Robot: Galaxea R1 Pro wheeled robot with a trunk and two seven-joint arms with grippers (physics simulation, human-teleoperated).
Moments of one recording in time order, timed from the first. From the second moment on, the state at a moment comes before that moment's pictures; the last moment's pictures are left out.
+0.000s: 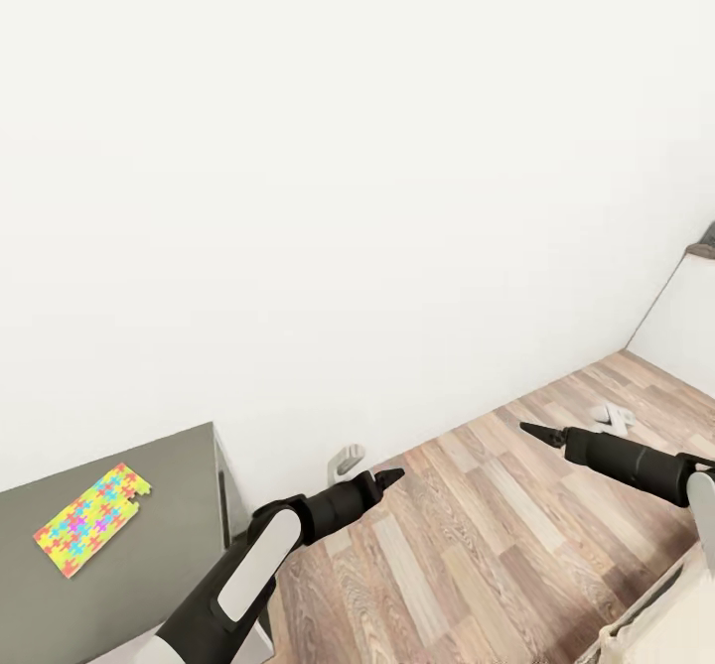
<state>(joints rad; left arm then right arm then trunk) -0.45 -0.06 -0.49 -1.13 1.13 0.50 0.02 -0.37 -0.29 -0.39 -1.61 -0.27 1.04 0.70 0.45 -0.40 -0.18</state>
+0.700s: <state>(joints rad) -0.45 -0.06 -0.49 -1.12 1.13 0.47 0.02 -0.37 -0.29 -0.39 -1.61 -0.27 1.04 0.70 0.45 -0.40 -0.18</state>
